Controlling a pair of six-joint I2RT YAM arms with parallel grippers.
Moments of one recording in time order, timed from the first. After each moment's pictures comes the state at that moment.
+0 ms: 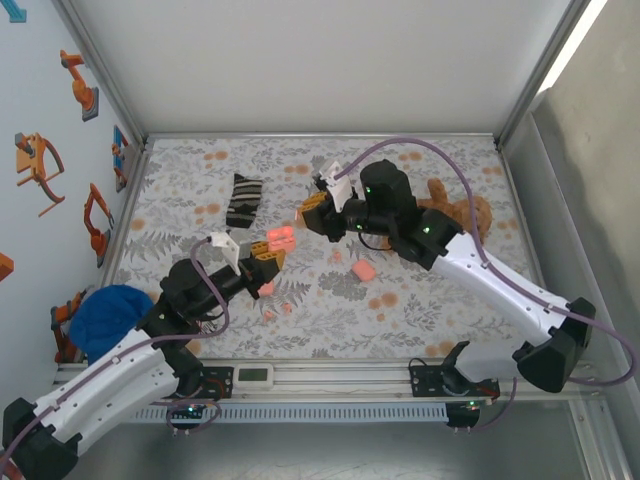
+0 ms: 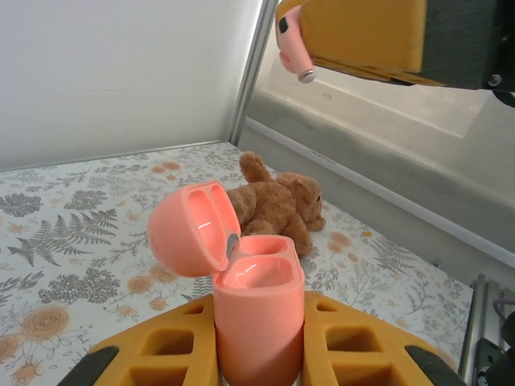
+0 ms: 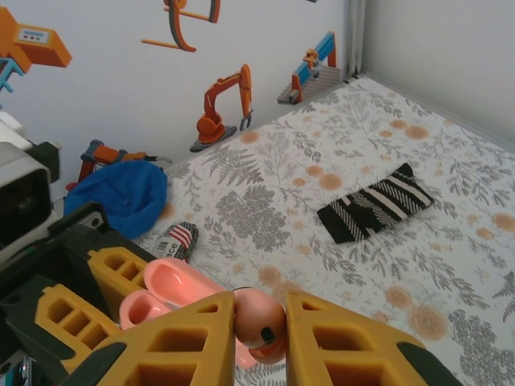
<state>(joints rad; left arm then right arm) -0.77 0.62 0.41 0.18 0.21 -0.26 0.84 1.31 1.31 -0.36 -0.33 0.05</state>
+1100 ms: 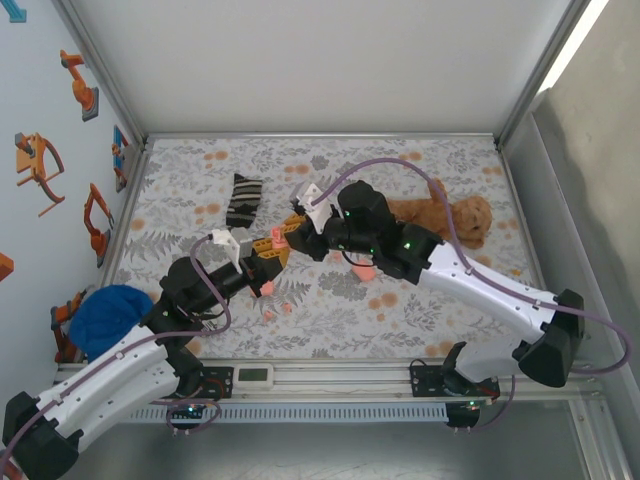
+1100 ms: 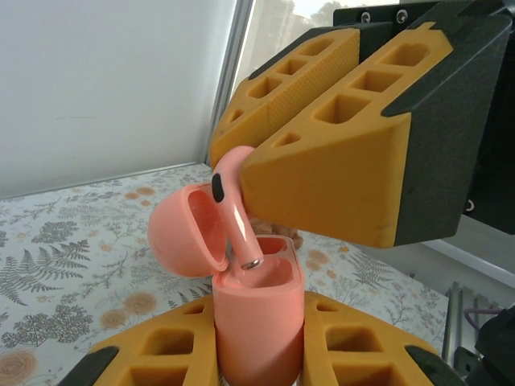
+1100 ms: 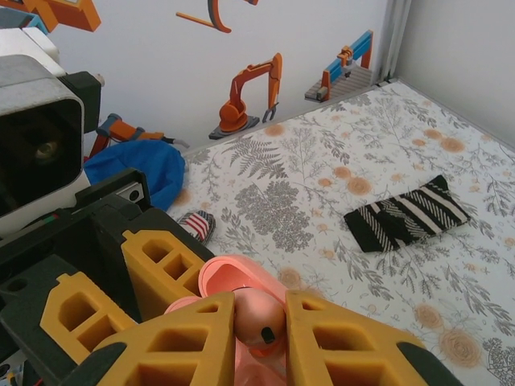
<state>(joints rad) -0.77 0.66 0.41 0.28 0.28 -0.26 0.97 1.34 1.25 -0.28 -0.24 0.00</state>
